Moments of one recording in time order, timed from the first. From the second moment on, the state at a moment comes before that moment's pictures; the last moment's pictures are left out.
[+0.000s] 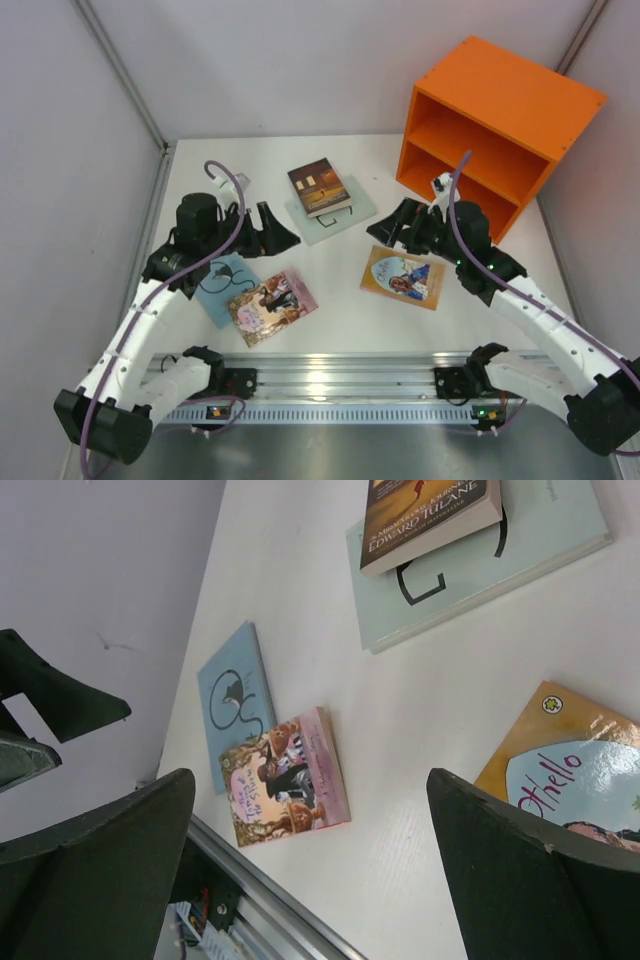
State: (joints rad) left arm -0.30 0.95 0.96 -0.49 0.52 -0.54; right arm 0.51 0.97 0.78 -0.14 -0.21 0.74
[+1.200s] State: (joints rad) left arm -0.26 0.90 1.03 -0.68 0.38 -0.49; right arm 0.56 1.89 0.94 0.66 0.00 1.22
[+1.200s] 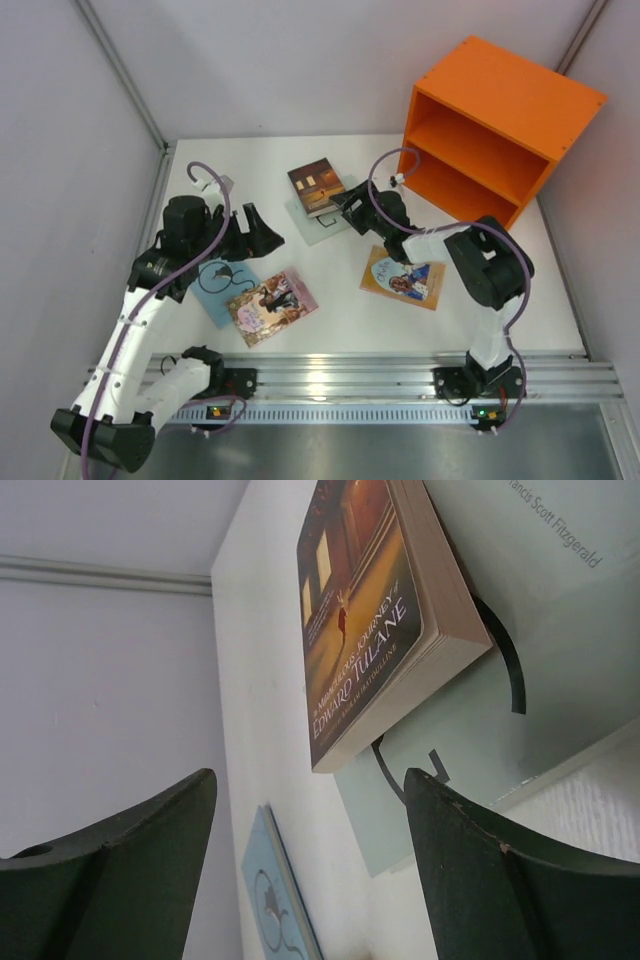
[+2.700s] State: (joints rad) left arm -0.26 0.91 1.06 -0.68 0.40 -0.50; right arm 0.64 2.20 1.06 0.86 0.29 1.52
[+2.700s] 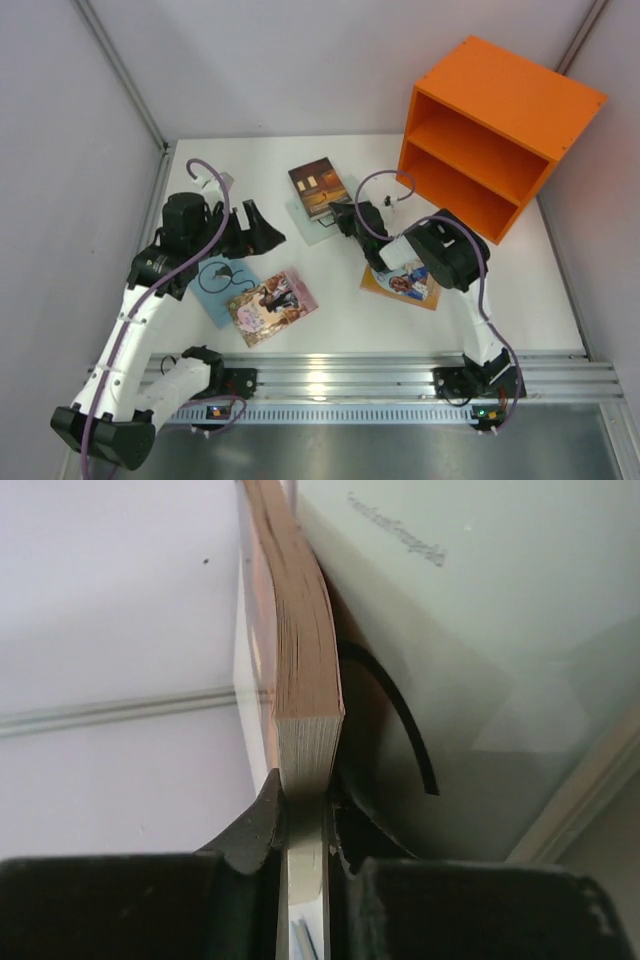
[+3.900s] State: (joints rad) left arm -0.26 1.06 0.90 -0.09 0.57 -0.82; right arm 0.52 1.31 0.38 1.25 -0.43 1.43
